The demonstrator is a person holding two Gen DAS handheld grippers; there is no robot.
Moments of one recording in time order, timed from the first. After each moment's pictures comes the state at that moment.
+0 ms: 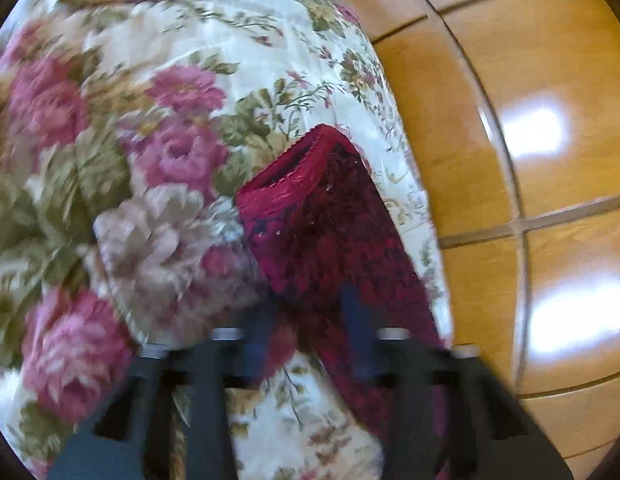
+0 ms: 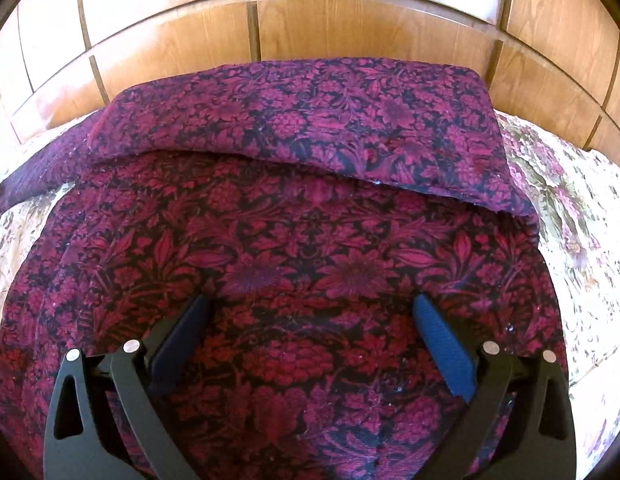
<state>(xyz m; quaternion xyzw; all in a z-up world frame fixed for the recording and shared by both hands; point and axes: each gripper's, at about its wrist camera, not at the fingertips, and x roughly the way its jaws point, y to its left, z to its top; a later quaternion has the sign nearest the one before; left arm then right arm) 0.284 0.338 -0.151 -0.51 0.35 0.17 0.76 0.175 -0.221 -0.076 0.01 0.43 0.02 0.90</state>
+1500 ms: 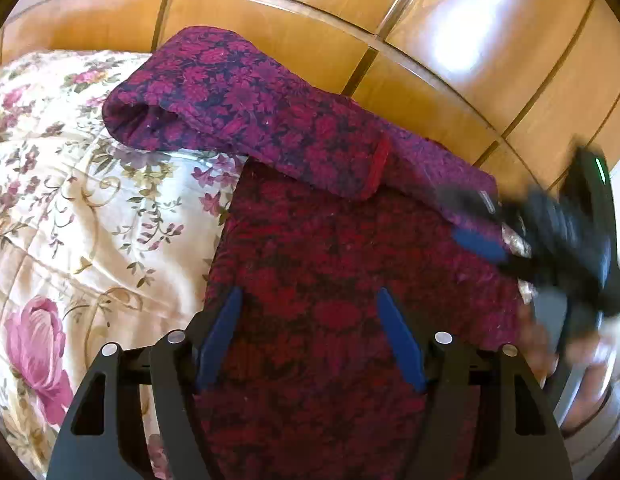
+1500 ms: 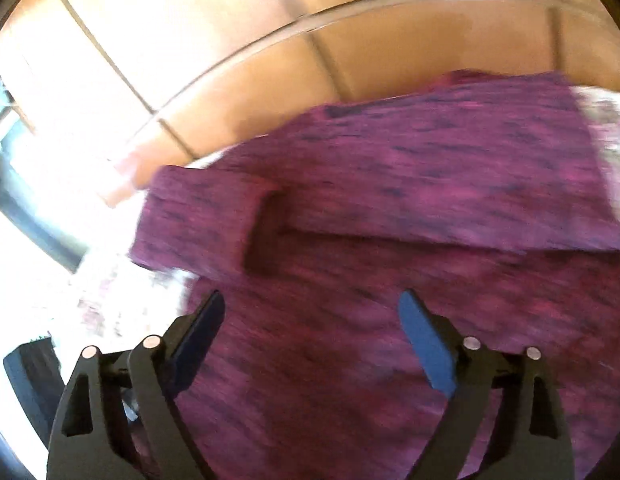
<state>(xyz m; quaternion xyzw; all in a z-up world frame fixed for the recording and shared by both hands) 0.194 -0.030 -0.125 -0.15 0.42 -0.14 0.88 0.234 -0.195 -0.026 0.20 0.44 0.19 0.85</state>
